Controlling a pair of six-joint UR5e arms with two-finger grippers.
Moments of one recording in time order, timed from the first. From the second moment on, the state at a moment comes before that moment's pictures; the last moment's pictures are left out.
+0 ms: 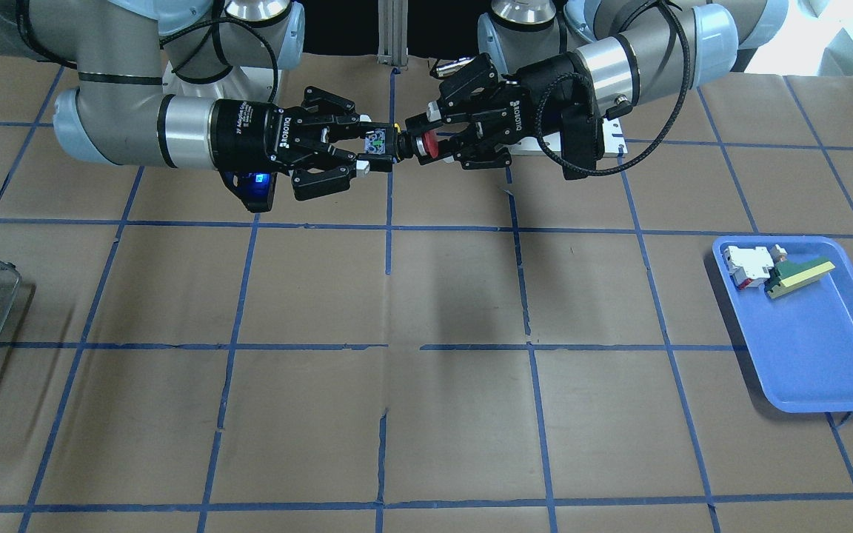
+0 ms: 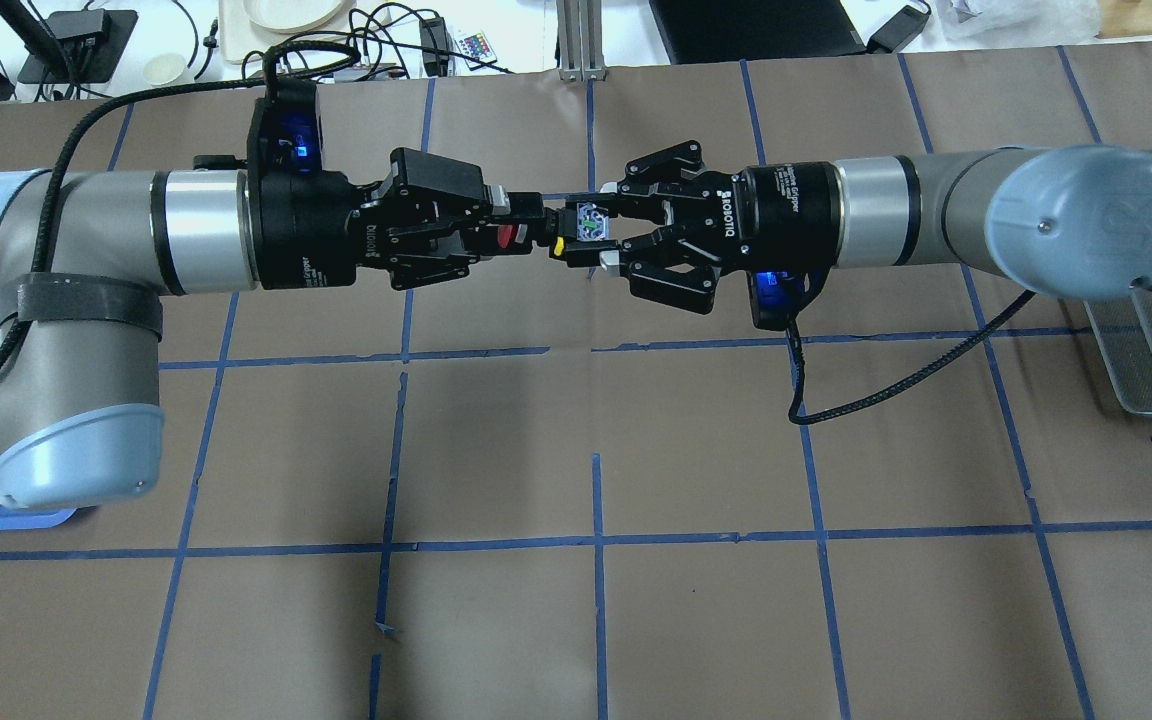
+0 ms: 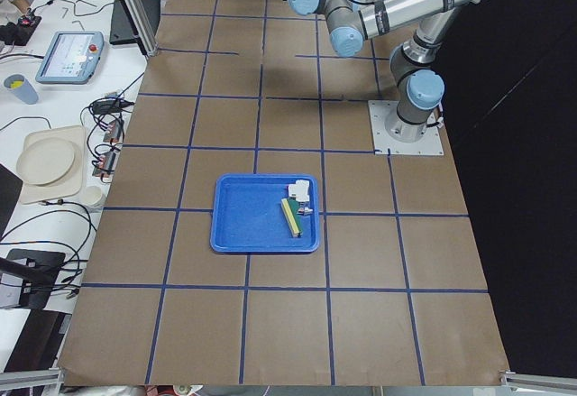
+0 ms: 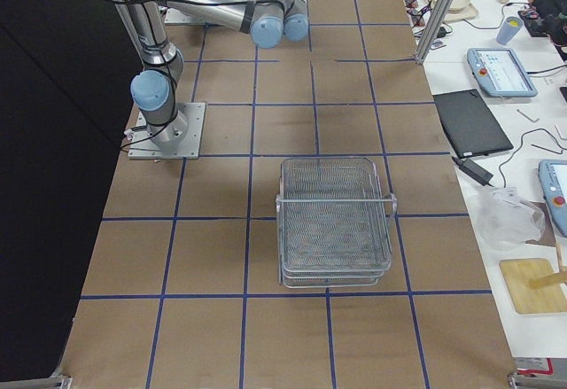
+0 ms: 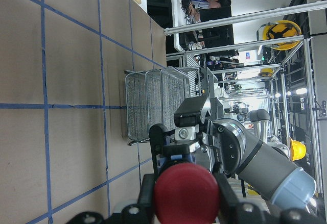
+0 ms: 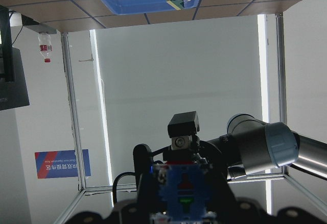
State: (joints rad) left arm -1.45 -1.44 -2.10 -0.93 0.31 -0.14; right arm 1.50 -1.53 1.86 -1.05 -0.07 0.78
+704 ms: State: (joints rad) left arm -1.45 -1.44 -2.10 -0.93 0.32 -0.14; right arm 1.48 -1.53 1.85 -1.05 -0.09 0.78
